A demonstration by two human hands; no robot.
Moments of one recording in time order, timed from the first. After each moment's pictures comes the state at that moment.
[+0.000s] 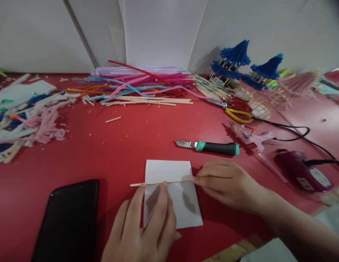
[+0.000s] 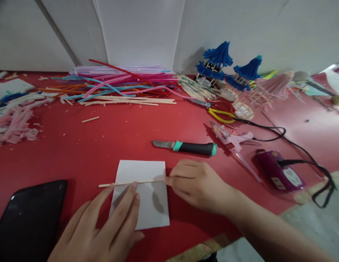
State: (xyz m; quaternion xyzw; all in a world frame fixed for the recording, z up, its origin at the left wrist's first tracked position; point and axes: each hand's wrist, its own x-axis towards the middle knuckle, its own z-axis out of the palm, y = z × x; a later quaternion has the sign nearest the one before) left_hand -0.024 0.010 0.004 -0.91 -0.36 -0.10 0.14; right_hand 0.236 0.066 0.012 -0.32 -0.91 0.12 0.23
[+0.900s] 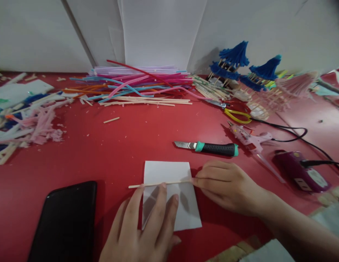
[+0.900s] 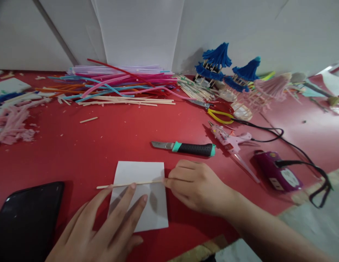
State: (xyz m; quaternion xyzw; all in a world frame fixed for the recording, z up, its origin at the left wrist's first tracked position) left_hand -0.024 0.007 -0.005 -0.91 -0.39 -0.09 0.13; right_hand 0.235 0.066 0.014 -0.30 -0.92 0.11 0.23
